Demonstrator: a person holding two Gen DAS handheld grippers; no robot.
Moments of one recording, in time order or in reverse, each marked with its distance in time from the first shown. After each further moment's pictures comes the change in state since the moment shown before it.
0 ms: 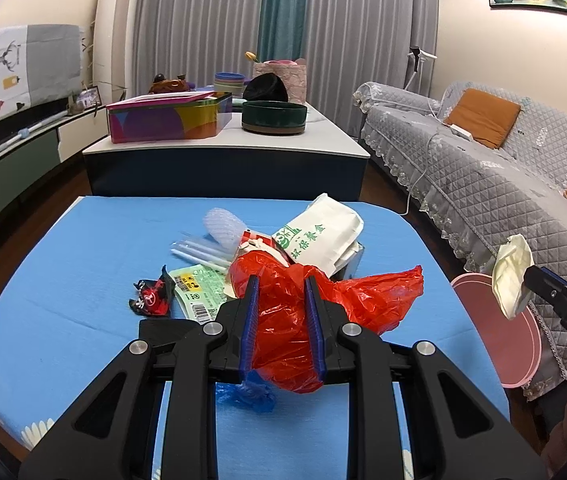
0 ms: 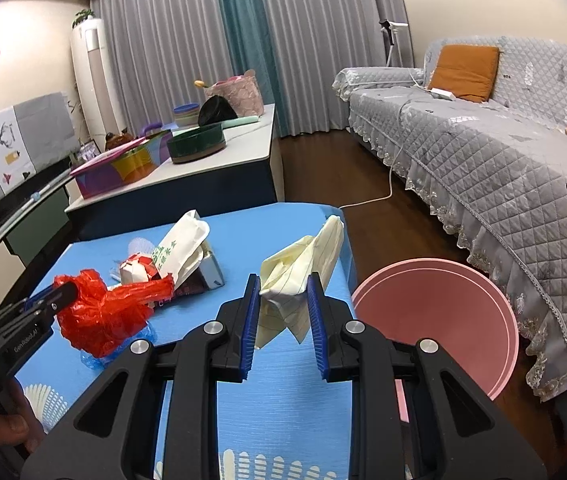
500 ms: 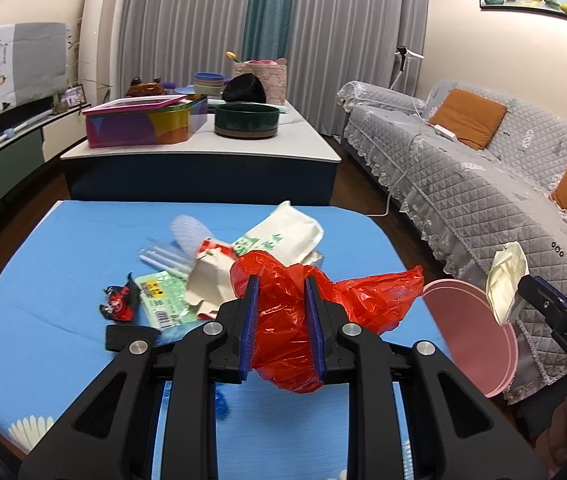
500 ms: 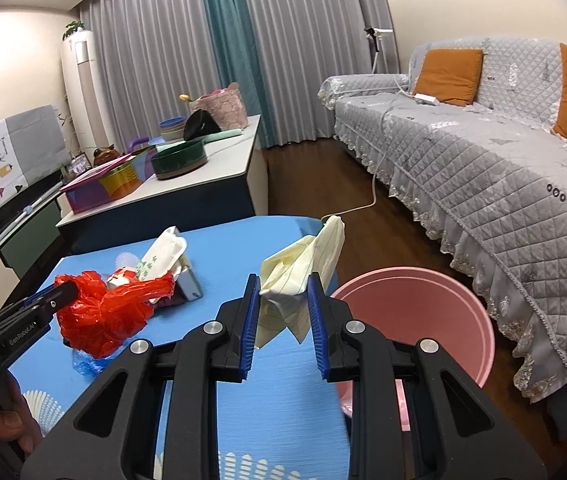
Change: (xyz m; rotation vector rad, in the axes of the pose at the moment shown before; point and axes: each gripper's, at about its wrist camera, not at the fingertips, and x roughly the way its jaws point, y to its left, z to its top) left arm -0.003 -0.034 0.013 0.000 0.010 -0.061; right arm -0.017 -0.026 0.007 0.020 -0.032 -0.041
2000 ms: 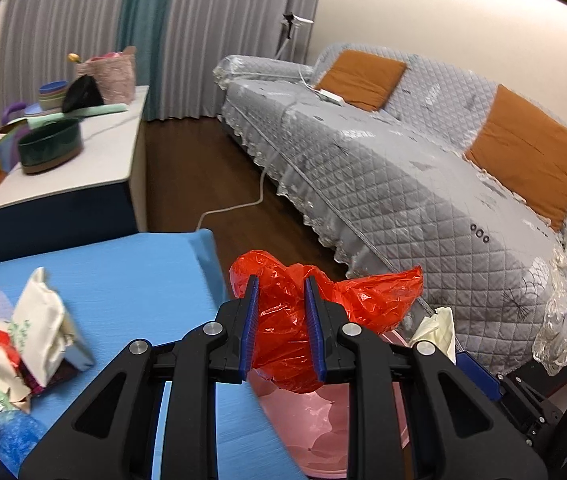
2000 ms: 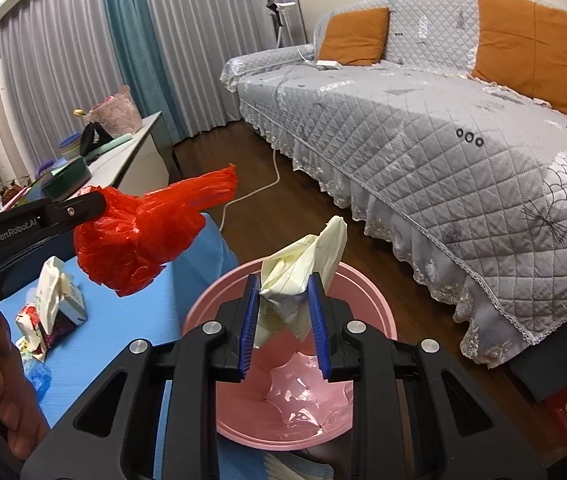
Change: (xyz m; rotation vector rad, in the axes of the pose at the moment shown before) left arm 0.092 -0.193 0.044 0.175 0.106 -0.346; right arm 0.025 -0.123 0.002 0.194 0.079 -0.253
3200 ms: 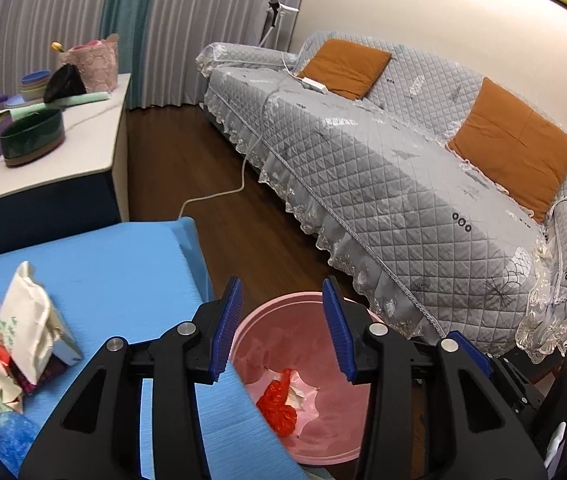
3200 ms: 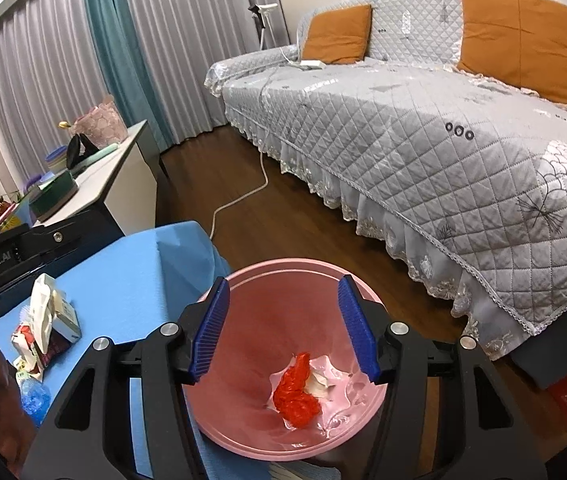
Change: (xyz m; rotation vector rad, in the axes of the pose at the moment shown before) left arm -0.008 0.005 0.000 -0.002 0.038 -0.064; right arm 0.004 0.001 0.003 0.046 -0.020 -0.027
